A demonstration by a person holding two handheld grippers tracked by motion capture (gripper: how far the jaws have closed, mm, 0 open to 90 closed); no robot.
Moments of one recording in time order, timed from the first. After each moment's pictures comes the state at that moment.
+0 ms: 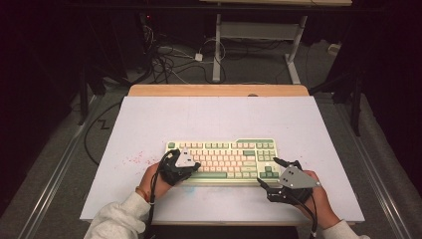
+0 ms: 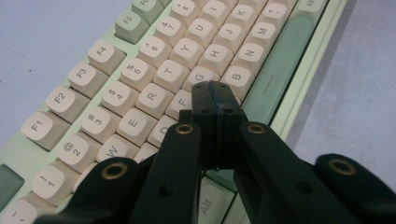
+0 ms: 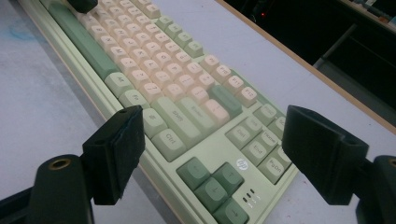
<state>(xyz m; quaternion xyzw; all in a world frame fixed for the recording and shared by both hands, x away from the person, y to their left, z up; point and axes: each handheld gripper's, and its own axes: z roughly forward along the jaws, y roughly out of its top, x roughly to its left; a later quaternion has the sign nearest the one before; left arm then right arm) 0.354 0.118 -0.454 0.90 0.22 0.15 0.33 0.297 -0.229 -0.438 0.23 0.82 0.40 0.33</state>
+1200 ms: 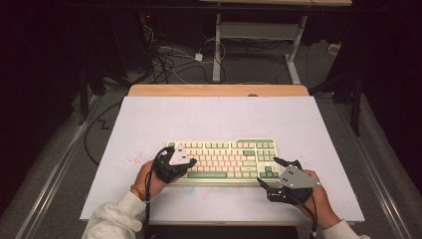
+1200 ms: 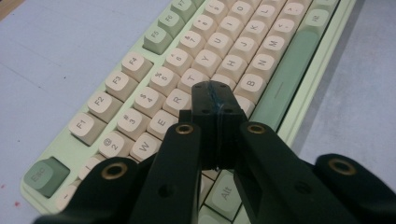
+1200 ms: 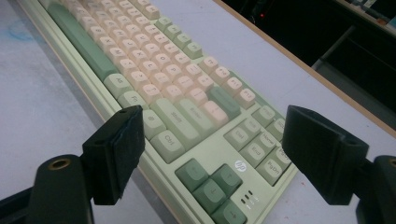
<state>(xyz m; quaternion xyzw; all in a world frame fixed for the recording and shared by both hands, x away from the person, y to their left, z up) 0.352 0.131 -0.439 0.89 0.23 0.18 0.35 0.297 -0.229 -0.437 0.23 0.82 0.40 0.34</state>
